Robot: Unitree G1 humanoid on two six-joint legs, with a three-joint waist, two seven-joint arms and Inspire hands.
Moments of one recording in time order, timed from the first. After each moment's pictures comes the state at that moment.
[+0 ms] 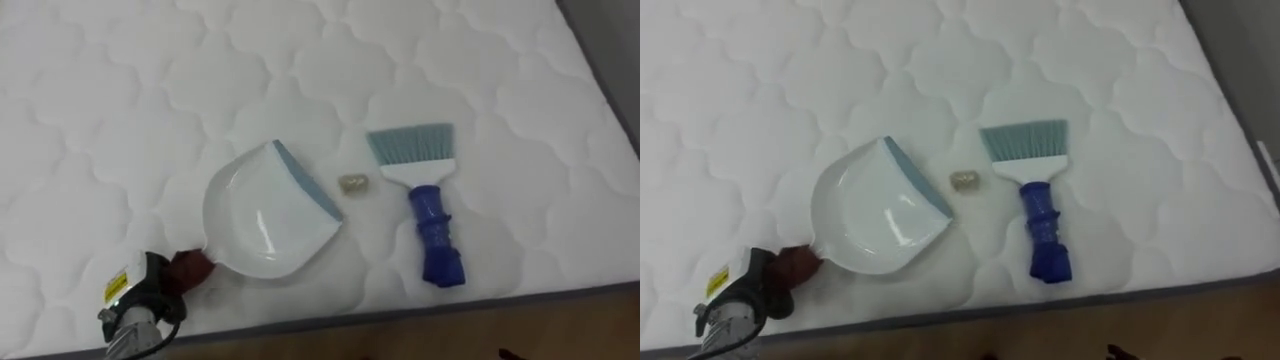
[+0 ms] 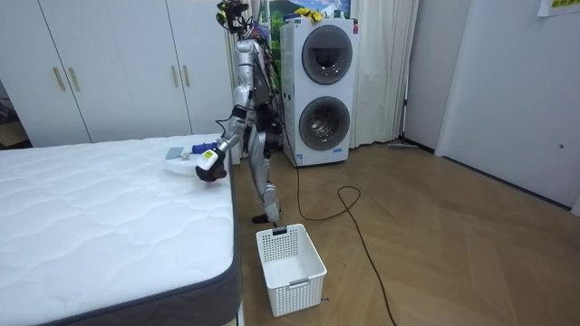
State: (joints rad) left arm -0.26 0.32 -0.18 1.25 0.52 -0.10 0.52; right arm -0.10 -0.32 0.11 1.36 0.45 -0.07 -0.01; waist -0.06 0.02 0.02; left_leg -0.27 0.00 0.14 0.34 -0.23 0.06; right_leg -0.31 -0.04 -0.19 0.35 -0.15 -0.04
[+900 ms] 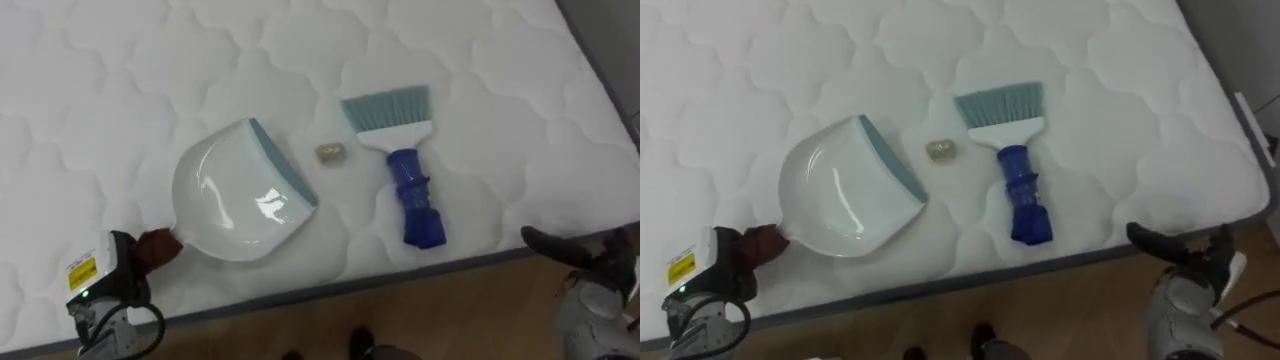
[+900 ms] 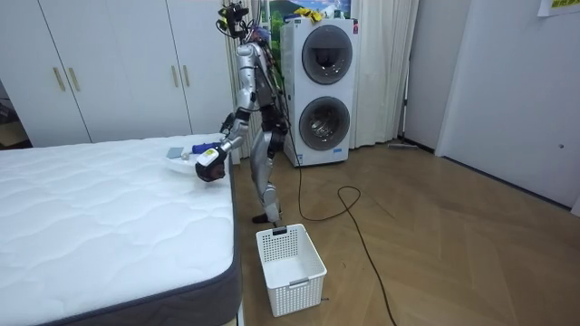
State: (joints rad) left arm -0.24 0.38 -0.22 1.20 0.53 -0.09 0.69; right arm -0.25 -0.36 -0.10 0.87 0.43 -0.14 -0.53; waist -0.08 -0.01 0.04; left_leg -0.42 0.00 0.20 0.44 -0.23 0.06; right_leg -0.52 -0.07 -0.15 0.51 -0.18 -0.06
